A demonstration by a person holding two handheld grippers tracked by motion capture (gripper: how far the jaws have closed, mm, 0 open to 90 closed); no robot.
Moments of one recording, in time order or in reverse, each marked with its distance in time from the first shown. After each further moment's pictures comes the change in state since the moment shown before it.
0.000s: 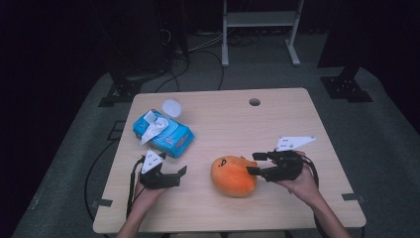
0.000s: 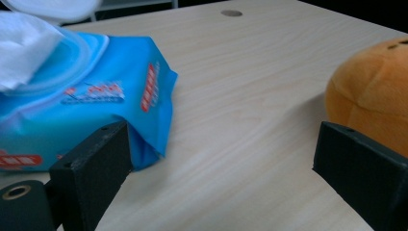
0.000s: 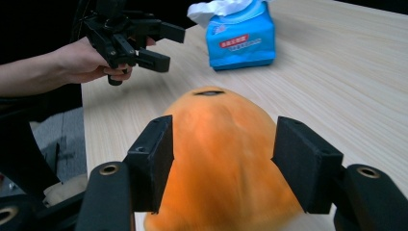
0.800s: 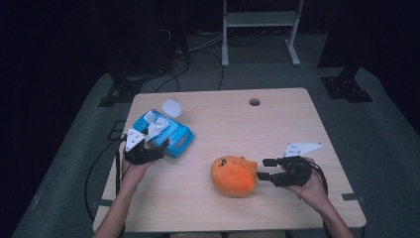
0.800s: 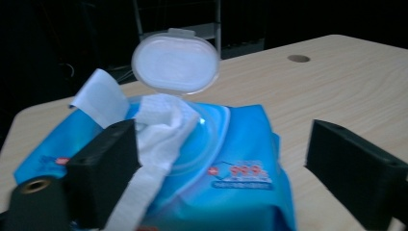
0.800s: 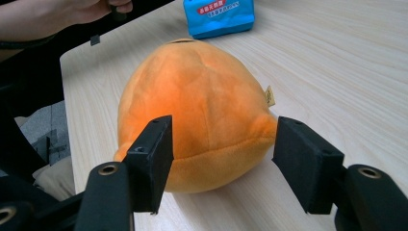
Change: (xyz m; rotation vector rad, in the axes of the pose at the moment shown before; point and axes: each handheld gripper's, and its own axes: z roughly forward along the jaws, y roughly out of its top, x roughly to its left) left arm 0.072 0.030 0.011 -0.109 0.168 0.042; right arm -0.012 -0.029 -0.009 0.058 -0.045 0.044
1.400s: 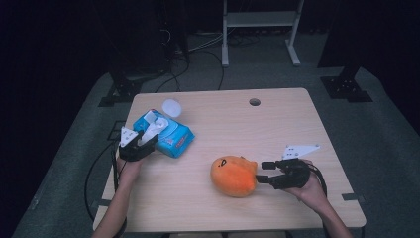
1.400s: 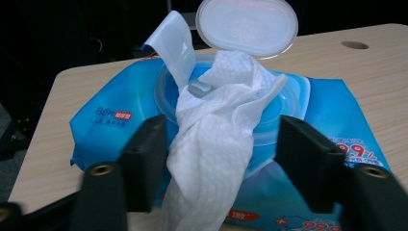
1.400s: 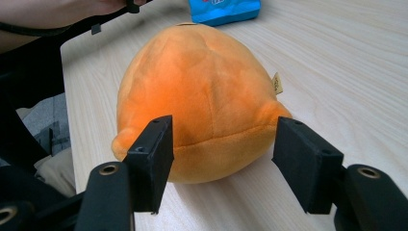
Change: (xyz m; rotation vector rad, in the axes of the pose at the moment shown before) left arm 0.031 -0.026 0.013 0.050 0.085 -0.090; right arm 0.000 -0.006 0.006 0.027 0.014 -0.009
